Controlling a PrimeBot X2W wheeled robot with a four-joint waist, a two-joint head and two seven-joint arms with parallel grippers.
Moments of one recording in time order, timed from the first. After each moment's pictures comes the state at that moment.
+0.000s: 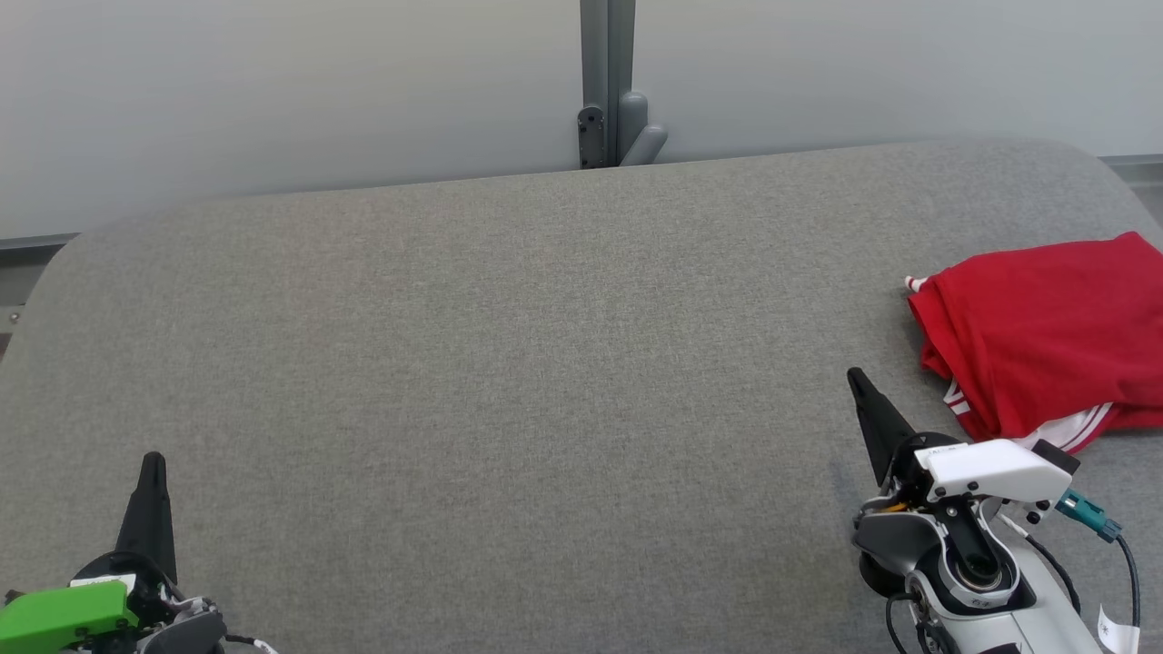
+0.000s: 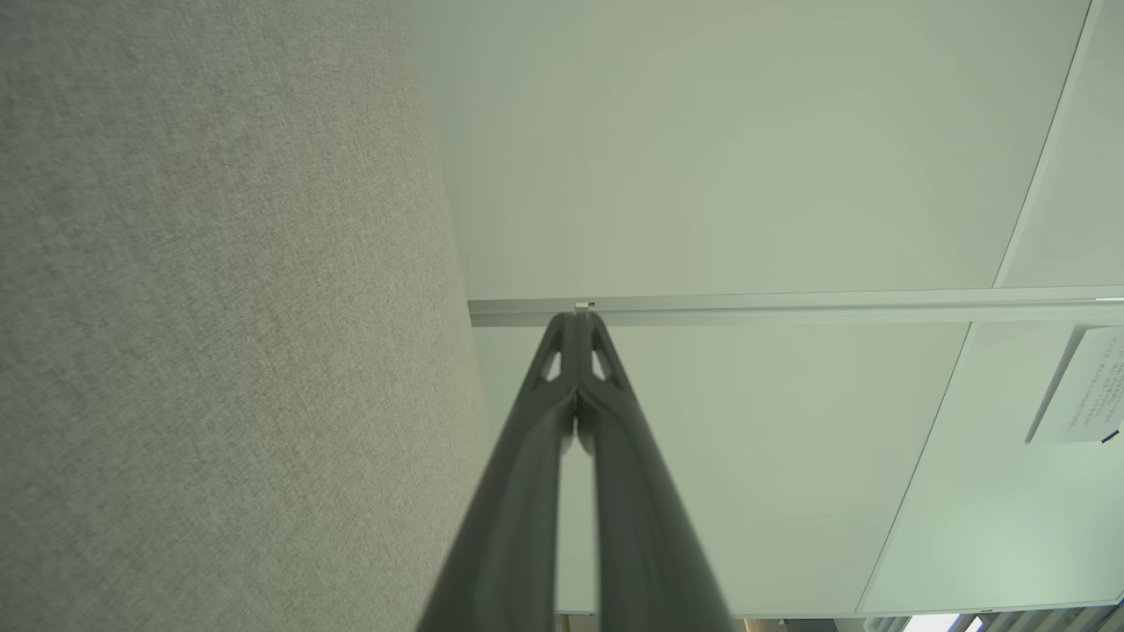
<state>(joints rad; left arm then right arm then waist) -0.05 0.06 0.27 0.21 -1.62 -0.13 0.16 -0.23 -0.05 0.07 0.37 1.64 0.13 0.05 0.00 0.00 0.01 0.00</state>
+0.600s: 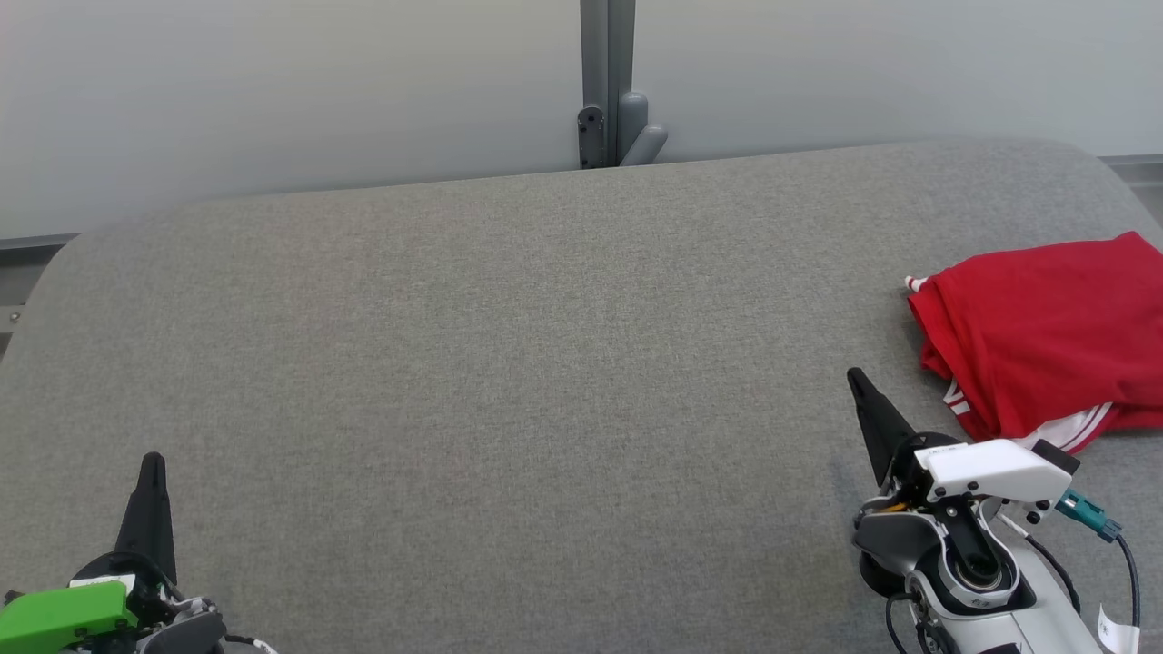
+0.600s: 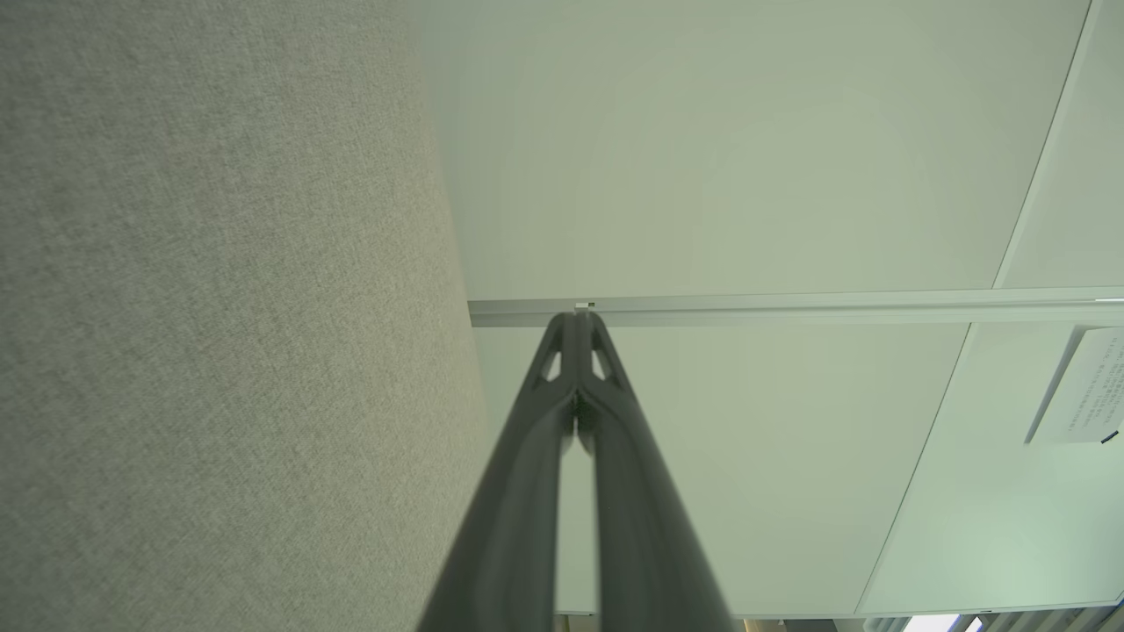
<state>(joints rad) -0.05 0.05 0.28 0.21 -1.62 -0.13 0.17 -0.23 -0.05 0.07 0.37 1.64 0.13 0.05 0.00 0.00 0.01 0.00</state>
